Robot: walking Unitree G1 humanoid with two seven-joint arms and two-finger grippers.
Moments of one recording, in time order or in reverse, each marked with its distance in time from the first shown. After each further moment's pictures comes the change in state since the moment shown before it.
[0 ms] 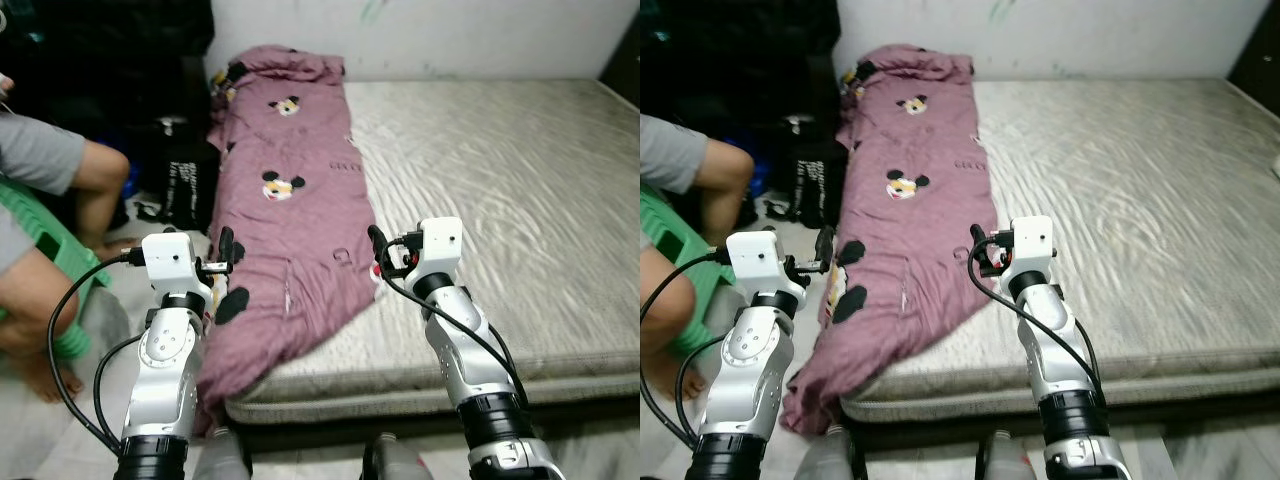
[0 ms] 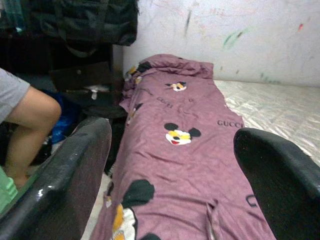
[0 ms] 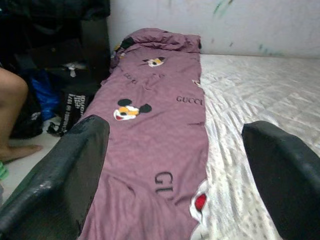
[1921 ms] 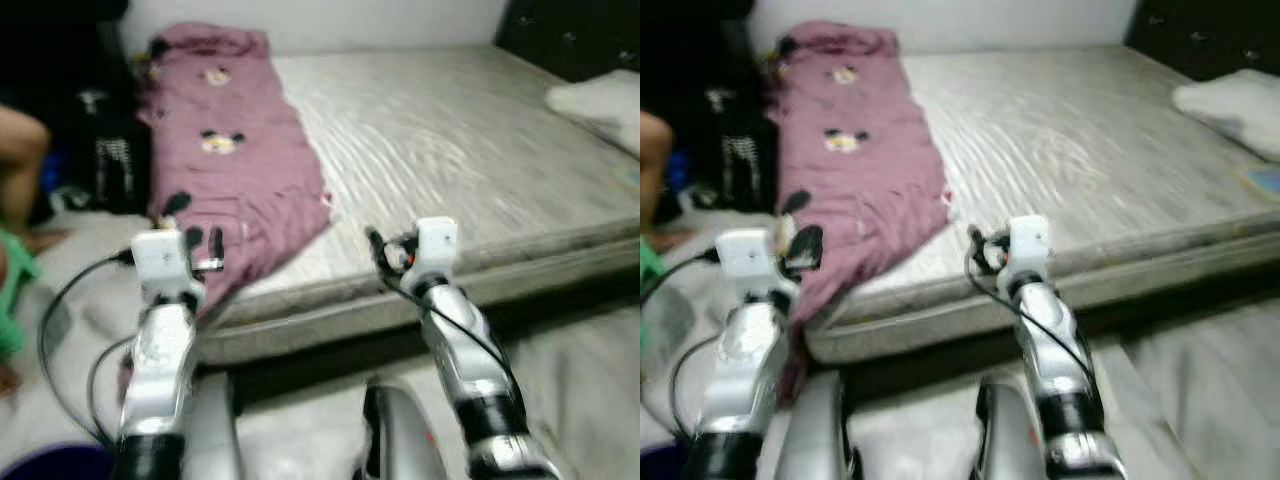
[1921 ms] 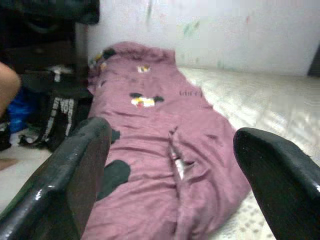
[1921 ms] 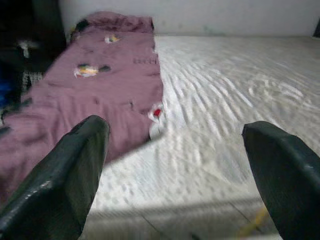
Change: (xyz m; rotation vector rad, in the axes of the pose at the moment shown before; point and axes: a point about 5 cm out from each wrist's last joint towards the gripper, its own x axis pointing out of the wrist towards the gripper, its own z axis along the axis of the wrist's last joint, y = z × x) left arm 0.005 0.000 0.009 -0.010 -0.042 0.031; right arm 0.002 -0.002 -0.003 -0.007 0.013 -0.006
